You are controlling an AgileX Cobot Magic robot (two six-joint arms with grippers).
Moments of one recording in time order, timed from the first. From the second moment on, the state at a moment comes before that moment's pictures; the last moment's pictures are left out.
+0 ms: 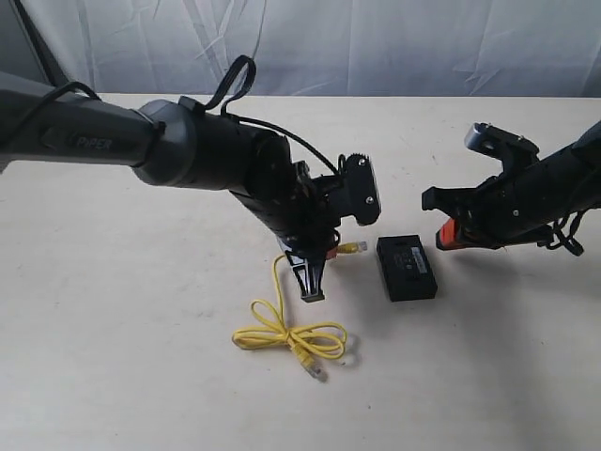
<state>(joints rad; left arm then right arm) -0.73 2.11 -1.35 -0.28 0.42 1.01 0.07 1.86 -0.89 0.96 0.53 -0.73</state>
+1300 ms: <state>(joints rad) -0.75 2.16 -1.42 -0.37 0.44 1.10 0.07 1.86 -0.89 0.96 0.50 -0.73</state>
